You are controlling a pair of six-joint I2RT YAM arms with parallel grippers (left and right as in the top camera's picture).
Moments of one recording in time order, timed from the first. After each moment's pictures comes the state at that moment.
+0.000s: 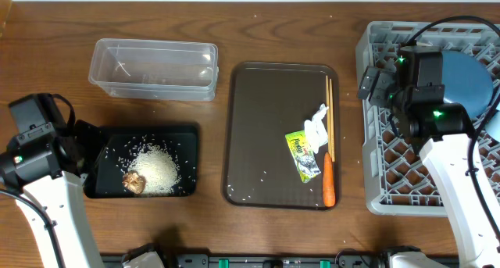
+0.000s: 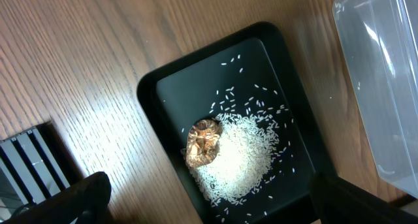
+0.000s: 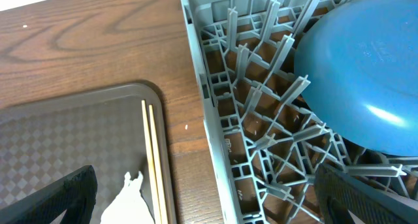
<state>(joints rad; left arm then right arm) 0.46 1.17 1.21 -1.24 -0.11 -0.70 0.11 1.36 1.16 -0.62 0.18 0.32</state>
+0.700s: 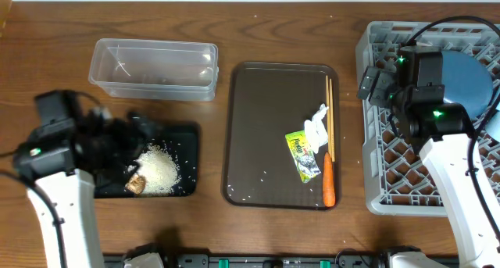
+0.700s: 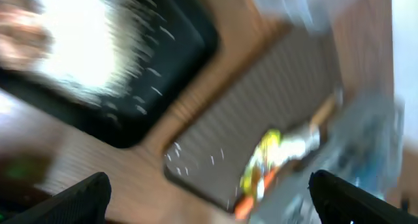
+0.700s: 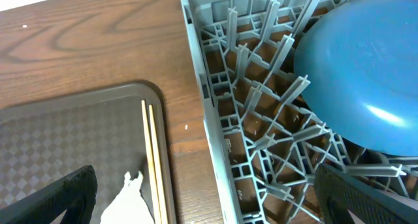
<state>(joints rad) 0.29 1.17 1.21 -1.30 0.49 -0.60 0.11 1.36 1.16 -0.62 0.18 0.32</state>
